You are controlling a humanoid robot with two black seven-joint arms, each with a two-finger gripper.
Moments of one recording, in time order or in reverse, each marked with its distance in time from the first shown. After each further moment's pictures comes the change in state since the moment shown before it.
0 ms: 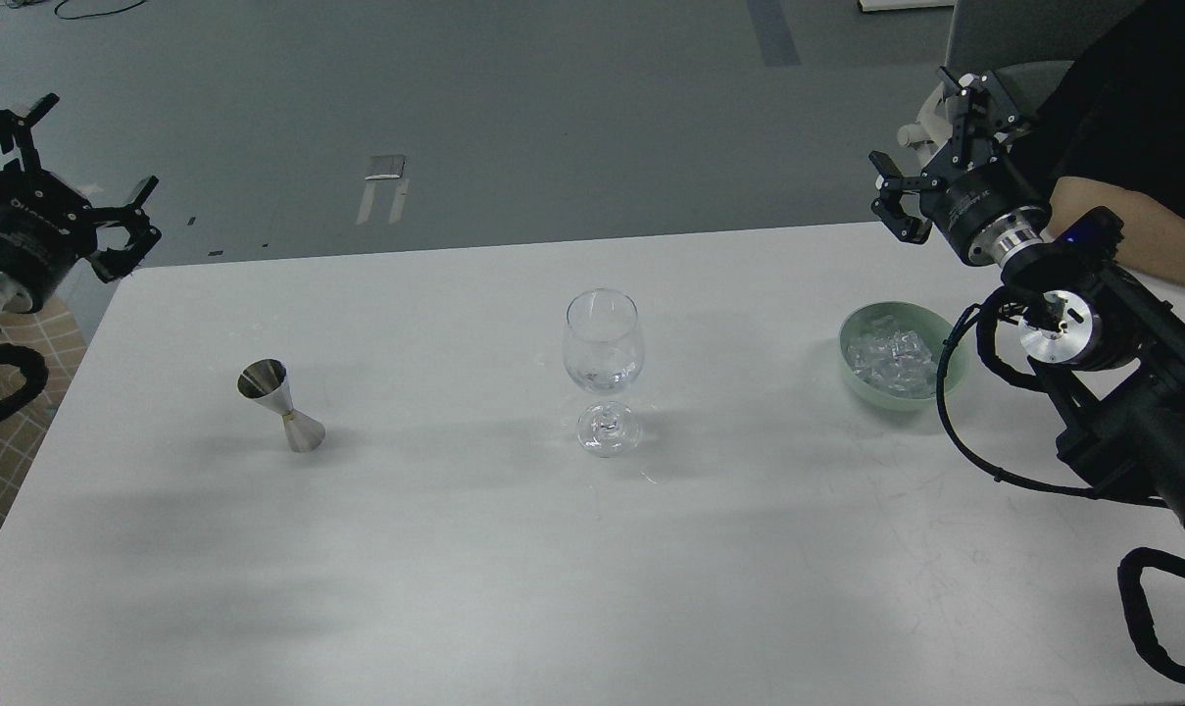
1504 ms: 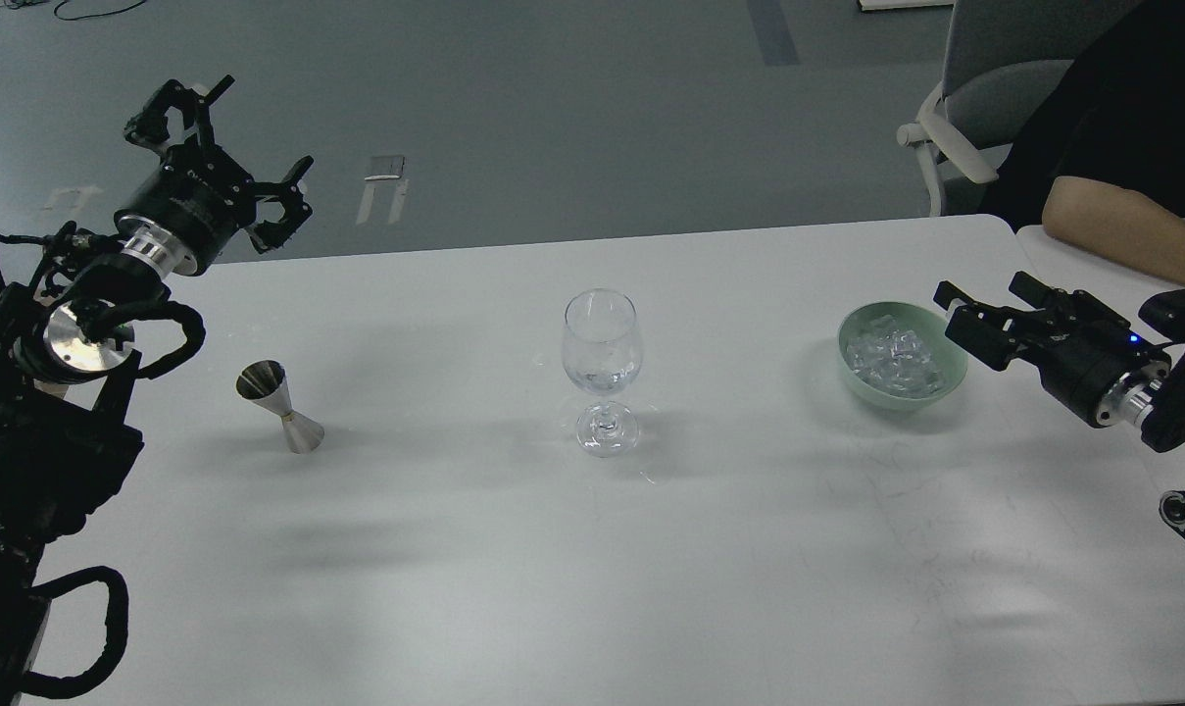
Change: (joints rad) left arm -0.180 -0.208 0.161 0.161 0.003 -0.021 -0.047; right arm -0.414 -0.423 -0.209 0.443 -1.478 -0.439 0.079
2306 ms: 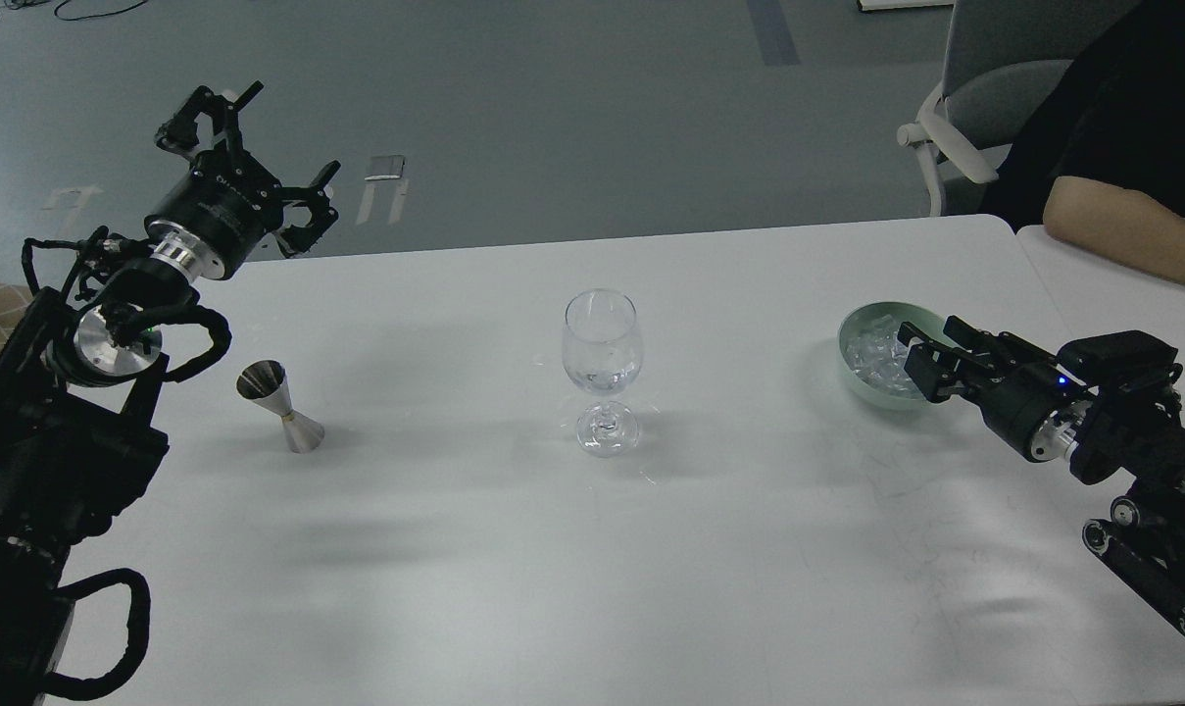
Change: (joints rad) left arm 0.003 -0.034 0.000 -0.002 0.001 0.000 -0.001; right arm 0.045 0.161 -0.037 -0.163 -0.098 0.002 0.000
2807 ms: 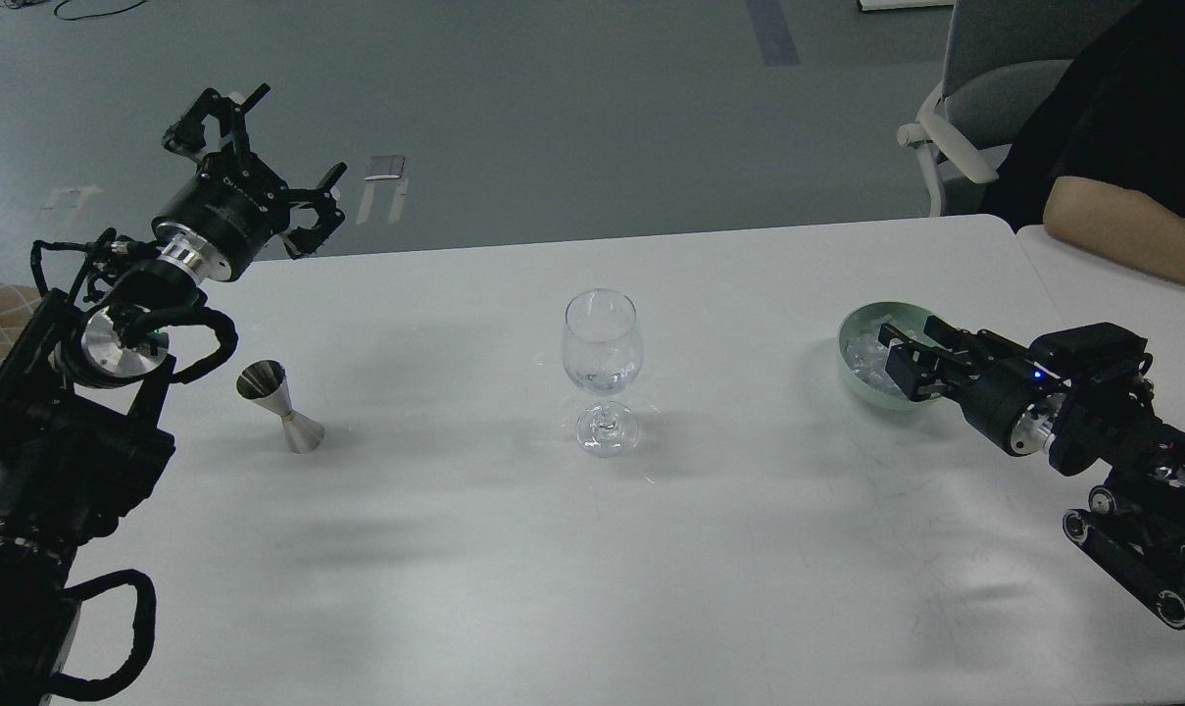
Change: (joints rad) left arm 0.002 -0.008 0.000 0.000 0.000 0.000 0.000; right arm 0.062 0.033 -0.067 -0.064 0.002 0.007 0.000
